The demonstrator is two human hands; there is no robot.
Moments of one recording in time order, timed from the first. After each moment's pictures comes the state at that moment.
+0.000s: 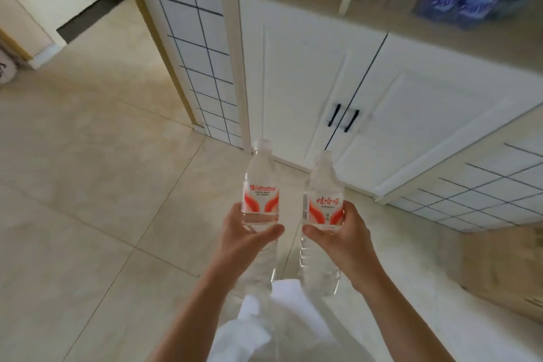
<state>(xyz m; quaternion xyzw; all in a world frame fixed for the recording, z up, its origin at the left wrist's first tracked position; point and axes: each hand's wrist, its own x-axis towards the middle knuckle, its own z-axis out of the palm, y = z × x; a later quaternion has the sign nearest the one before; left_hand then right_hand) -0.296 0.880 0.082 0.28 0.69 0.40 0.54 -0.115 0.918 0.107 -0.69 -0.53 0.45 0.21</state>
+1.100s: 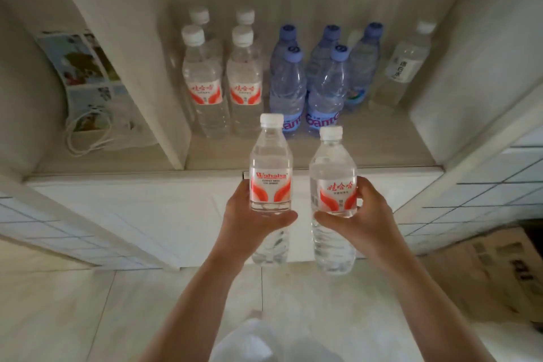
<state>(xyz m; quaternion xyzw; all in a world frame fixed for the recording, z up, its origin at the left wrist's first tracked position) -0.095 1.320 0.160 0.53 0.55 0.36 0.54 0.094 1.273 0.191 -0.75 -0.46 0.32 0.35</state>
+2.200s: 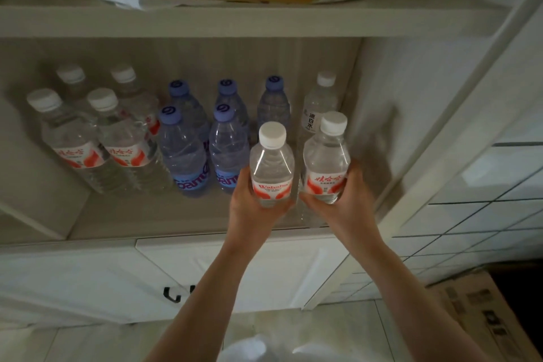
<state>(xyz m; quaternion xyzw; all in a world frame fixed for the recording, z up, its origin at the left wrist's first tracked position) 0.125 1.405 0.167 0.57 0.51 0.48 0.44 0.280 1.365 0.186 -0.69 -0.52 0.19 0.47</state>
